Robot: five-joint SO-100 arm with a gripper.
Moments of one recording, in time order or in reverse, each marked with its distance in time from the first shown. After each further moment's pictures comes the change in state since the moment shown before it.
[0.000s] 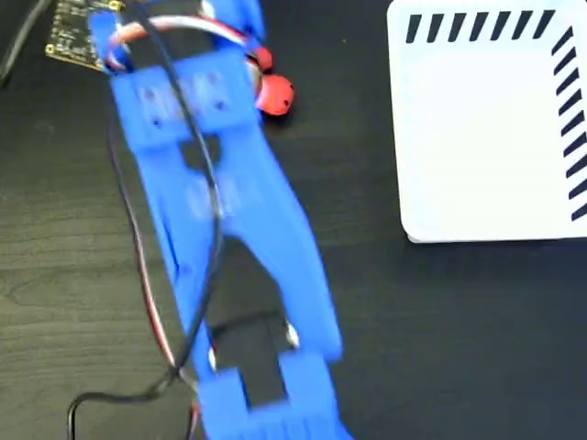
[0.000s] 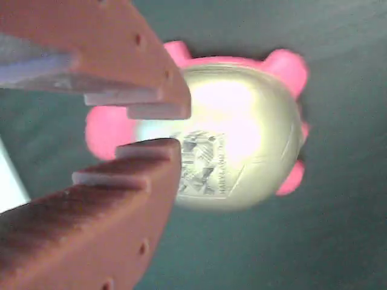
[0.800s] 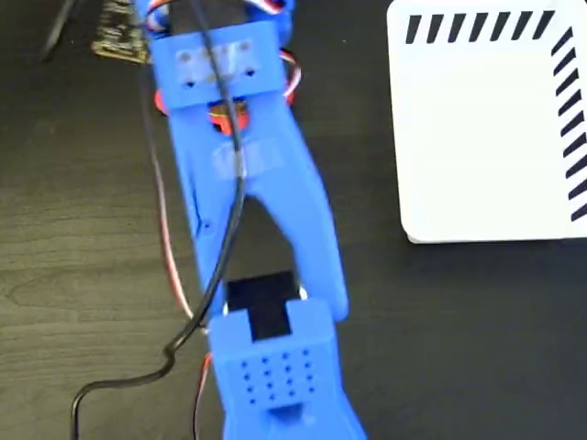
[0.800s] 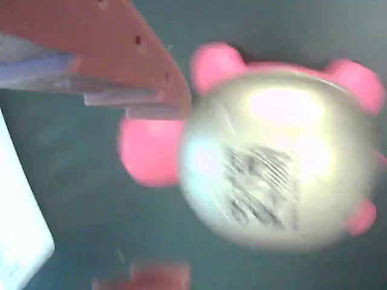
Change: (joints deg) arm 3.9 -9.8 -8.7 7.2 -3.1
